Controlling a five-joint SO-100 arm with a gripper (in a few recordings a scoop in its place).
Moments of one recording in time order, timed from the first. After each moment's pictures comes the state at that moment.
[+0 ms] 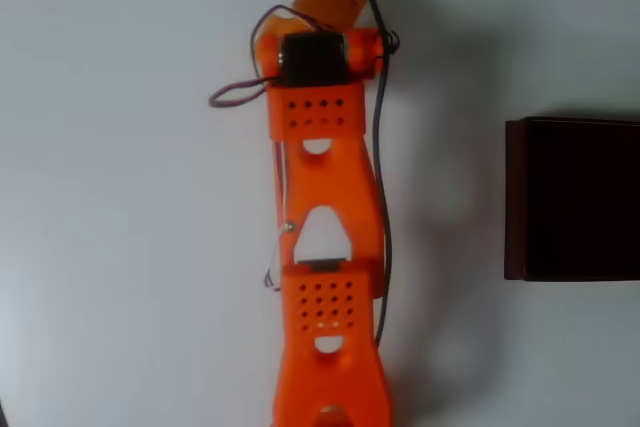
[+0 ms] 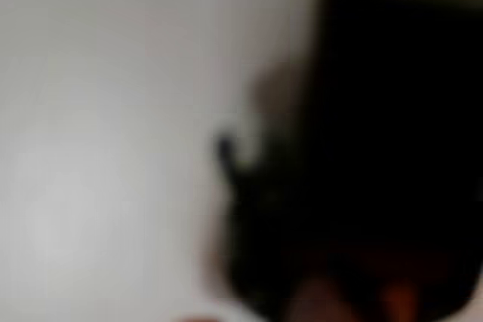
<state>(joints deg) -4.2 17.8 -3.5 102.9 118.1</state>
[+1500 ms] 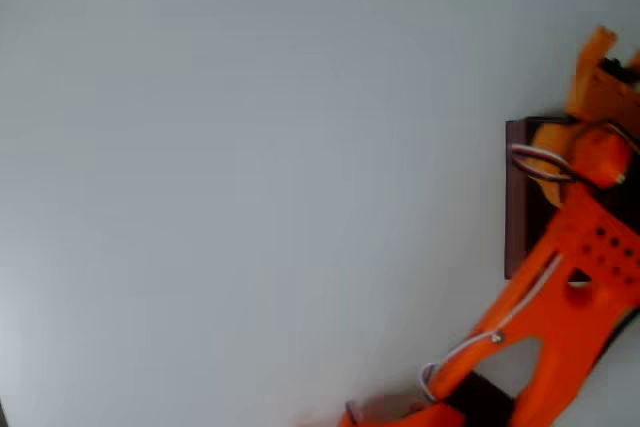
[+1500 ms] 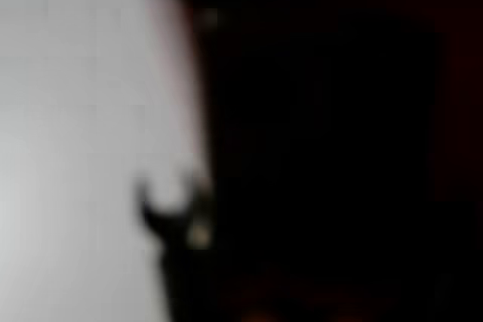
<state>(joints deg) 34.6 65.2 41.7 104.3 76.6</state>
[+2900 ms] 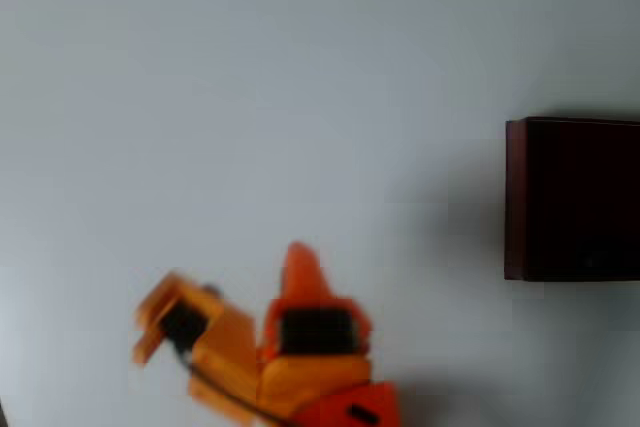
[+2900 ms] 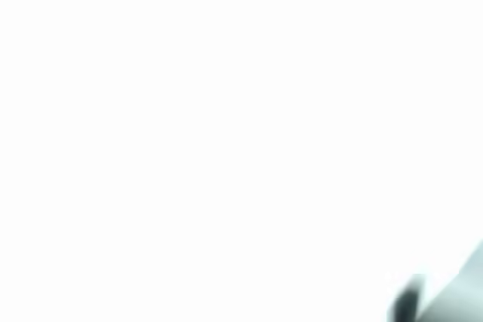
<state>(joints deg) -13.5 157.9 122.6 80.9 10.9</state>
